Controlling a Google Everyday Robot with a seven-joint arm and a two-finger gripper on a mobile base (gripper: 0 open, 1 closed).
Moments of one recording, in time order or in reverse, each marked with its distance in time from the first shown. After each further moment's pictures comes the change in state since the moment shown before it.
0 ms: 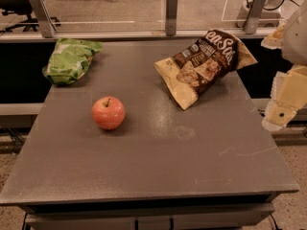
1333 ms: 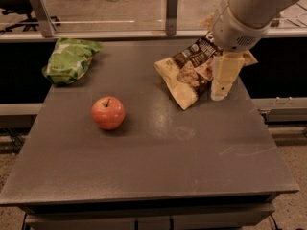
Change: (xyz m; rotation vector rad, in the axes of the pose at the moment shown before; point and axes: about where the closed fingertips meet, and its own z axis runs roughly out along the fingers) arm -0.091 -0.073 0.063 0.096 -0.072 -0.348
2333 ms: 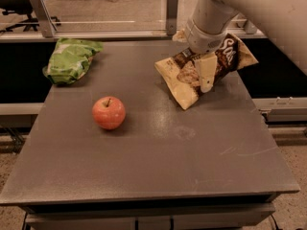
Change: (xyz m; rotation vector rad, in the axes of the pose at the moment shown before) arm 0.001 -0.056 0.104 -0.102 0.037 -0.302
